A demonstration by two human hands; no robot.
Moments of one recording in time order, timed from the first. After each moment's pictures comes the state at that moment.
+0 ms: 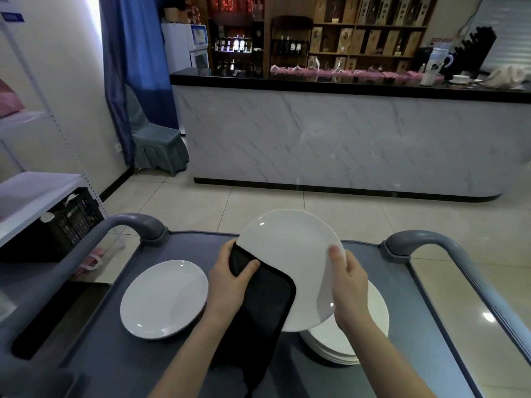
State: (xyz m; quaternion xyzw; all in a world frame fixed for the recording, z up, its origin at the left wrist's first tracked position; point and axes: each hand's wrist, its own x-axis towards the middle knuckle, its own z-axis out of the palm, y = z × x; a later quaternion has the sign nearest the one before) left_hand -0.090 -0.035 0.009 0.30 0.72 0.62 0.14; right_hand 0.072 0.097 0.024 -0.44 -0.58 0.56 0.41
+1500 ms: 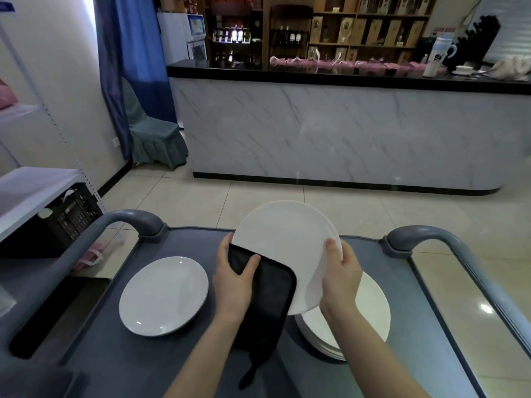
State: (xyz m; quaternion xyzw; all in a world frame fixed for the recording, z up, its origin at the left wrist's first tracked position) left_hand -0.083 -0.018 -0.006 0.20 0.72 0.65 0.14; right_hand 0.048 0.089 0.033 -0.46 -0.49 0.58 0.47
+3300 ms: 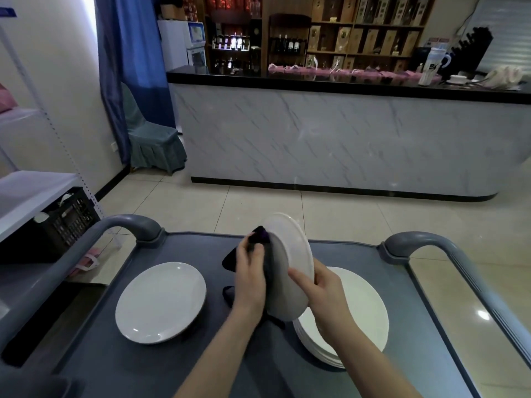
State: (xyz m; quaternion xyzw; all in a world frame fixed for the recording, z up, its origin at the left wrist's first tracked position) left_hand -0.063 0.014 0.011 0.18 0.61 0.74 0.24; right_hand 0.062 0.071 0.032 -0.30 -0.63 0.65 0.31
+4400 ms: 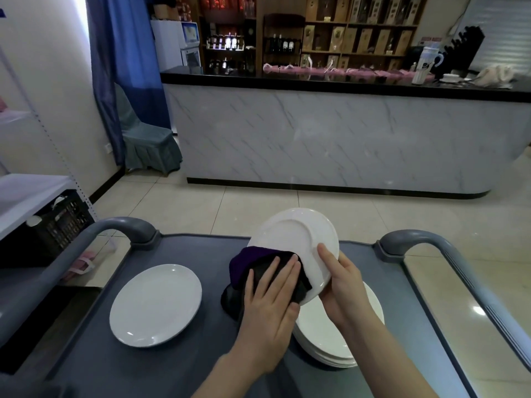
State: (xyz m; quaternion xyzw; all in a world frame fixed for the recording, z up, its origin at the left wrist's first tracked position) left_hand -0.022 -0.023 -0.010 0.59 0.72 0.38 0.02; right_hand 0.072 0.096 0.053 -0.30 -0.38 0.80 0.36
